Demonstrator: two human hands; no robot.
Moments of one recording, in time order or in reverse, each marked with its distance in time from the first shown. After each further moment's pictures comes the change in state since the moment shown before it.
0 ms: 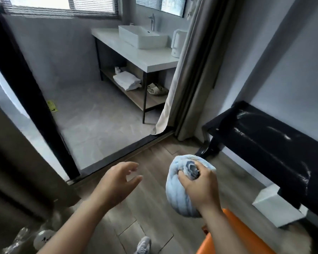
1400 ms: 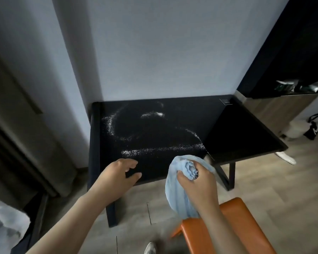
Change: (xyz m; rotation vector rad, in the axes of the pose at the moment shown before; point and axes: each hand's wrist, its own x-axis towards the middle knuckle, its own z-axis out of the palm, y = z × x) left_hand 0.496 0.308 0.261 0.103 -0.833 0.827; right_hand 0.305 0.174 -0.149 -0.228 0.914 0.729
